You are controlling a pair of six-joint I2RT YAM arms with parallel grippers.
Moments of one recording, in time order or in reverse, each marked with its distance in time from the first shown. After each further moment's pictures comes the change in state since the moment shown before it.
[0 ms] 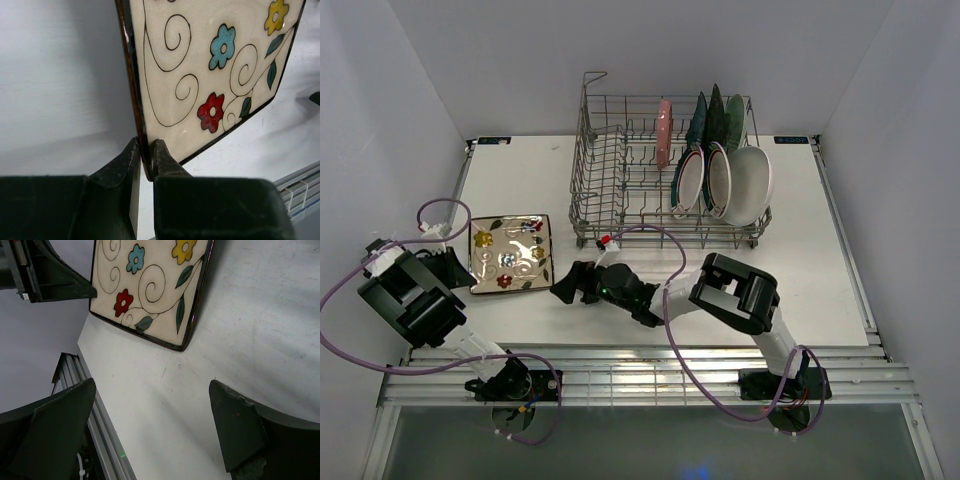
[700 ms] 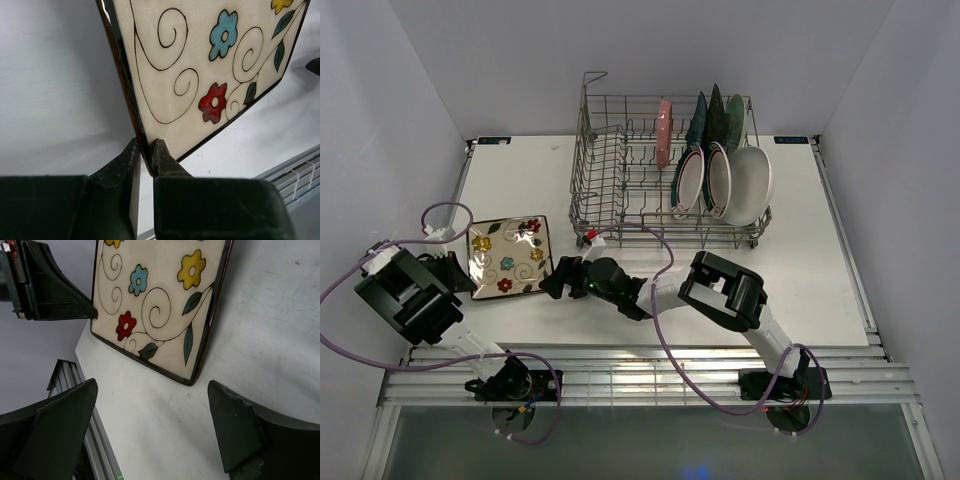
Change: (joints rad) left arm 0.006 0.034 0.022 -0.090 -0.024 0.113; right arm -0.008 0.101 0.170 -0.062 -0.015 -0.026
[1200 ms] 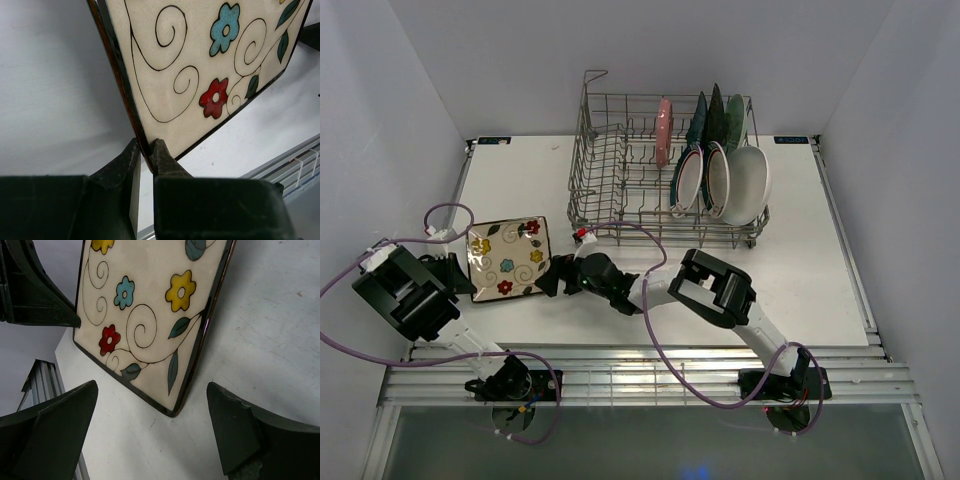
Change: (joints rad) left arm 0.000 0.038 0.033 -0.057 -0.018 0.061; right arm -0.020 0.087 0.111 -0.040 -0.029 -0.097
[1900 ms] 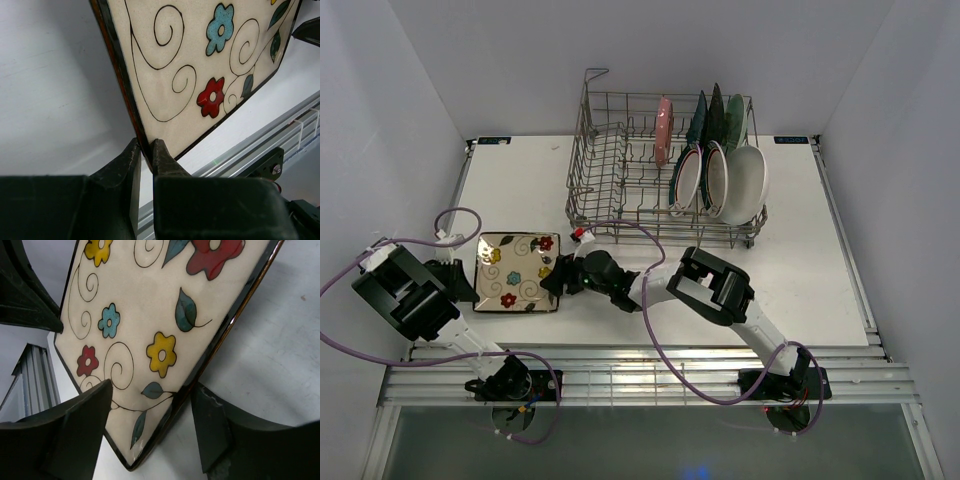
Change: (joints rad) left arm 0.000 0.003 0.014 -0.158 -0.040 0.180; right arm -0.023 0.031 0.032 -0.010 -0.078 -0.062
